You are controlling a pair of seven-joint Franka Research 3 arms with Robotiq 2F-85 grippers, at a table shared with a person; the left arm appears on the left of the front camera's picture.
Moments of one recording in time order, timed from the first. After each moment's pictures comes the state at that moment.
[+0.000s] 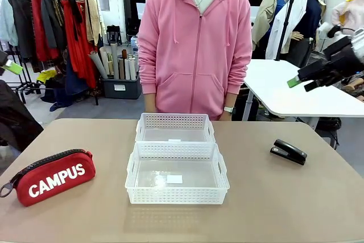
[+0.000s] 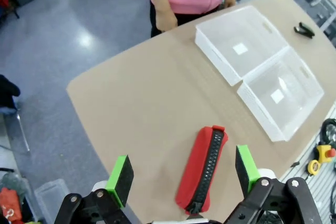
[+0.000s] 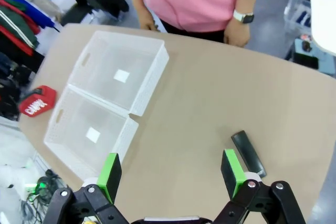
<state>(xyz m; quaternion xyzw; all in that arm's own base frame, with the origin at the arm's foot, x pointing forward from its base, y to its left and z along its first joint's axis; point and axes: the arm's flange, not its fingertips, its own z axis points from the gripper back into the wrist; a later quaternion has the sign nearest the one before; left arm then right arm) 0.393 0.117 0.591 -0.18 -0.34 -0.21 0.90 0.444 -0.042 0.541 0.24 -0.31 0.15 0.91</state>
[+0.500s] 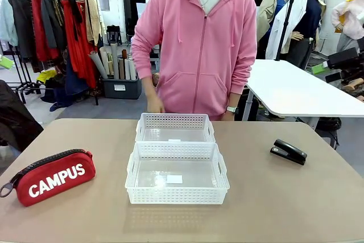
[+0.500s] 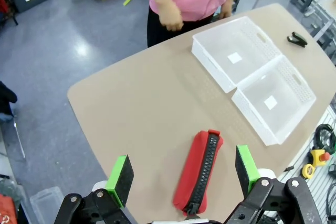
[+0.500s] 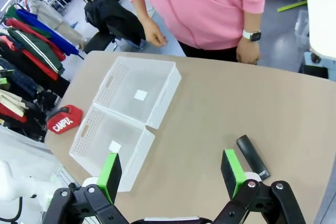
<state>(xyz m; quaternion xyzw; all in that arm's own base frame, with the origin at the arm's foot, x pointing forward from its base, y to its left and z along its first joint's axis) 0.381 0.131 0.599 -0.21 -0.36 -0.21 0.88 0.417 -0.098 0.558 0.31 -0.35 0.11 0.88</state>
